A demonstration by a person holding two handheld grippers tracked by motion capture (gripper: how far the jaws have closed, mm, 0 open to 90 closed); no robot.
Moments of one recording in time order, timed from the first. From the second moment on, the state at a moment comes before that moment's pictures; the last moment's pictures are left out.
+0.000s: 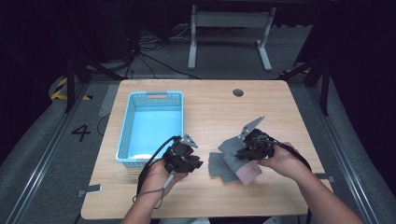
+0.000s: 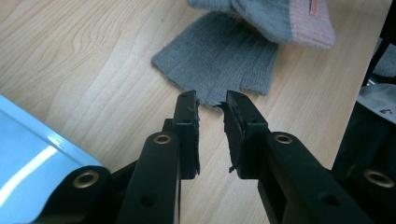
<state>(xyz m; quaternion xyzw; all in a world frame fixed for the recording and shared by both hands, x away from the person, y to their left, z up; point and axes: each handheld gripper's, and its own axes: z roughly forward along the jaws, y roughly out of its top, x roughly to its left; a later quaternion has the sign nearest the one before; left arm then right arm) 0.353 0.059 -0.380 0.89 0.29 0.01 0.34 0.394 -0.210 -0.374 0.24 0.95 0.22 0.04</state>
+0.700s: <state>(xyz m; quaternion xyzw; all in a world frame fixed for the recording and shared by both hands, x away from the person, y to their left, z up) 0.355 0.046 -0.379 0.89 0.32 0.05 0.33 0.392 -0.193 -0.410 0.24 0.95 0.20 0.01</state>
